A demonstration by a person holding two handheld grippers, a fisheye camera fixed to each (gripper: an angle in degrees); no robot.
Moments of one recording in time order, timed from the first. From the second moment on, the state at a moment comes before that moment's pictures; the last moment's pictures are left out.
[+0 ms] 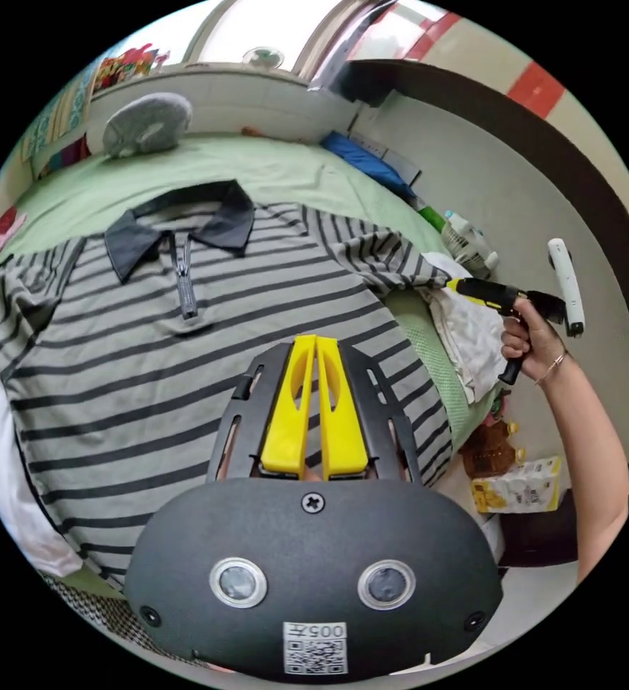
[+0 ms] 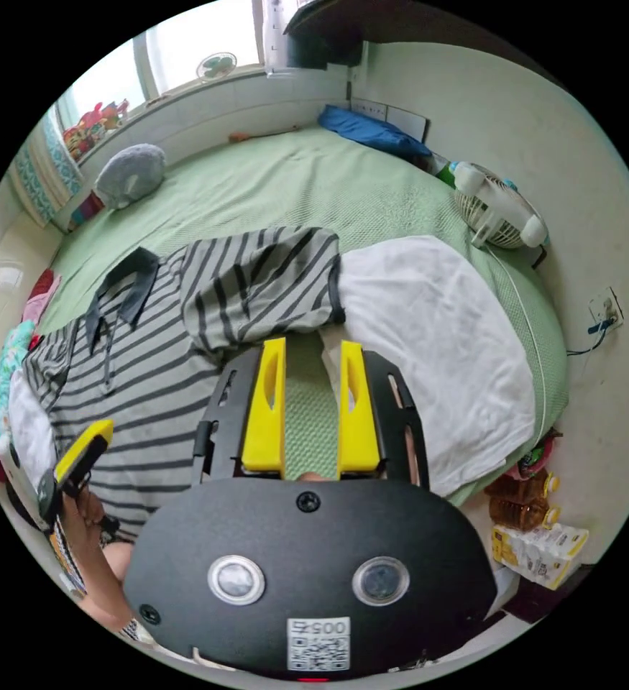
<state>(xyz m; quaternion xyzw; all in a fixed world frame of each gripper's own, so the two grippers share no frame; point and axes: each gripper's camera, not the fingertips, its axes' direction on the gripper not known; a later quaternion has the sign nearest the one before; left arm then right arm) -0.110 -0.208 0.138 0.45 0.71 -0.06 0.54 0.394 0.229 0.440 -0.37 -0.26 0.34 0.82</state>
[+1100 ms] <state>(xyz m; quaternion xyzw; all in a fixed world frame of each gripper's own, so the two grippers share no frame) -0.174 -0.282 0.125 0.45 0.72 -0.06 0.53 0.369 0.045 0.481 -0.34 -0.28 0.19 0.88</state>
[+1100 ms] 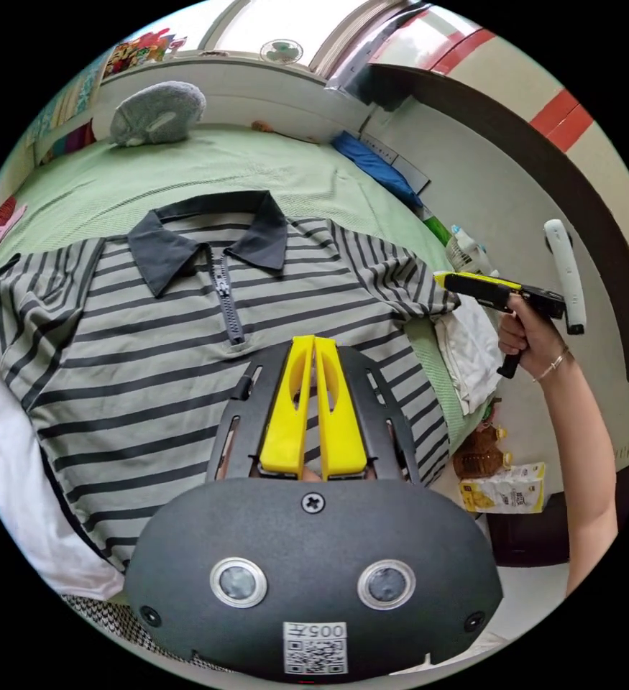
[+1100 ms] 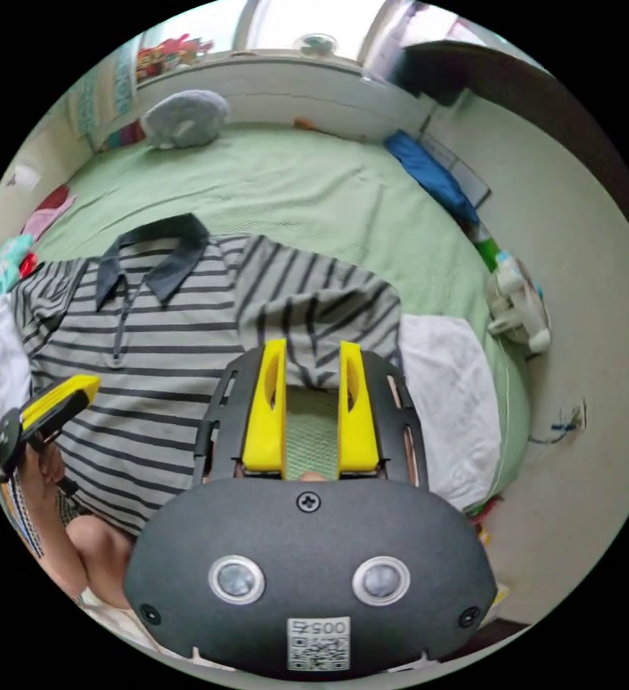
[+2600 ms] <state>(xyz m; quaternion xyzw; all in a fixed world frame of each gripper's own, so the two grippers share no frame) -0.220 -0.243 0.204 0.26 0.68 -0.23 0.65 0.321 -0.050 0.368 -0.39 -0.39 0.28 0.79</state>
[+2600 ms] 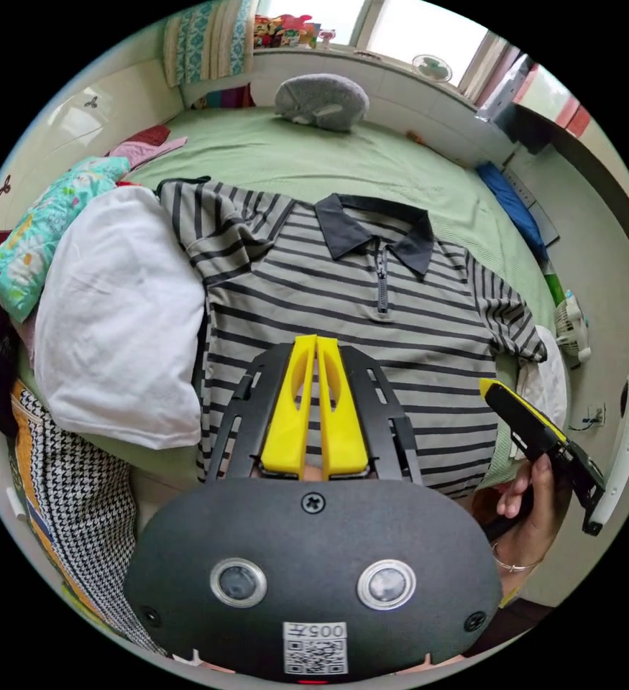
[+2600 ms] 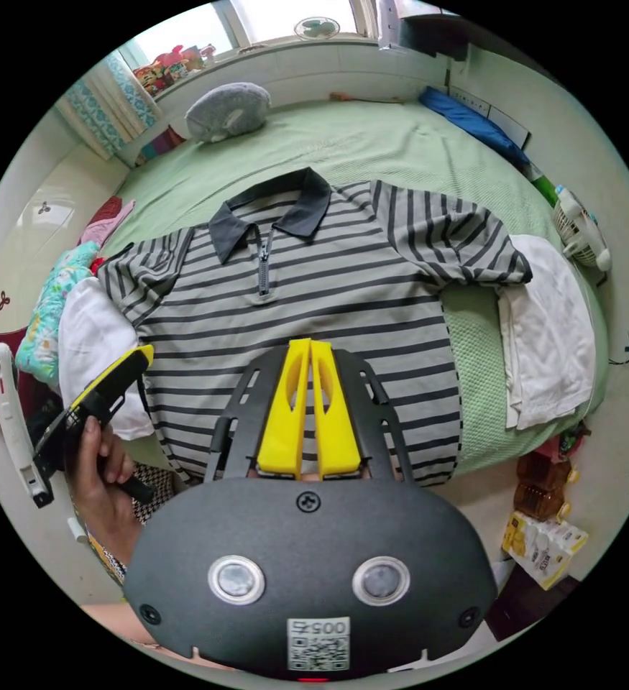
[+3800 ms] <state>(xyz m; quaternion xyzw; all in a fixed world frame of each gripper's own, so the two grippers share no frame) -0.190 -0.307 0.193 0.25 0.70 -0.09 0.66 0.286 -0.131 0.326 -0.42 -0.33 0.16 0.83</state>
